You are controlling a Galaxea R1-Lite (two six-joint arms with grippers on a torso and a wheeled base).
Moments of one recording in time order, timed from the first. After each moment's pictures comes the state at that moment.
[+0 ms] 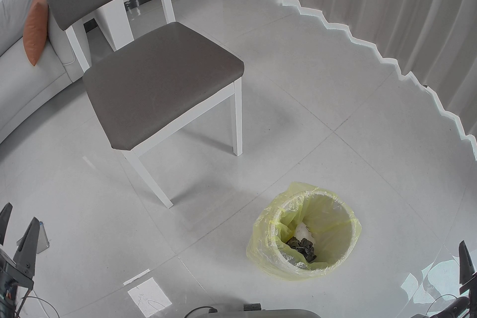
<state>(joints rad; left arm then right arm) -0.06 0.40 -0.11 -0.42 -0.07 -0.12 0.00 0.04 -0.02 -0.14 -0.02 0.12</state>
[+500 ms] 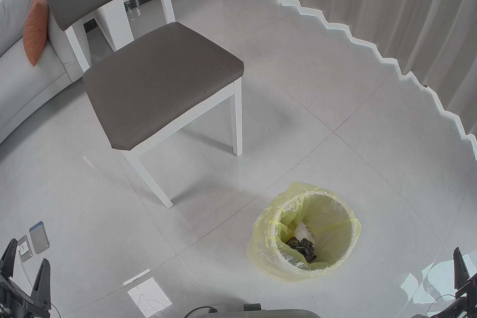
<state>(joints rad) 0.03 0.09 -0.05 -0.15 -0.12 -0.08 0.00 0.01 -0.02 -0.07 -0.03 0.07</state>
